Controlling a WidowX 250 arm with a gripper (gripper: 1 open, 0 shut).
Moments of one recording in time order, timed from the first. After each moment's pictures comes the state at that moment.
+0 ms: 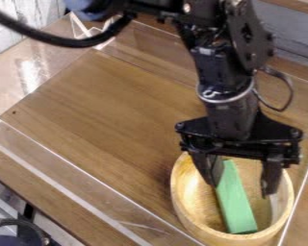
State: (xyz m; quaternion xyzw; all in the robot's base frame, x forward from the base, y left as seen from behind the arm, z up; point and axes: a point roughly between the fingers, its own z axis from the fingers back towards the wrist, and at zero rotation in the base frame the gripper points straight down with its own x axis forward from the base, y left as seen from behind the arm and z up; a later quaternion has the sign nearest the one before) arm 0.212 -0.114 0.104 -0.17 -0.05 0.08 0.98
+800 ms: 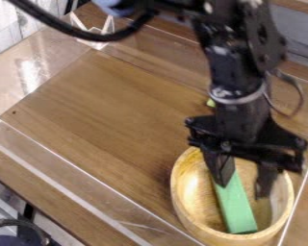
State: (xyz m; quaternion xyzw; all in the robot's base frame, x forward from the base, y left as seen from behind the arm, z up) arm 0.208 -0.130 0.099 -0.15 -0.04 0.00 0.99
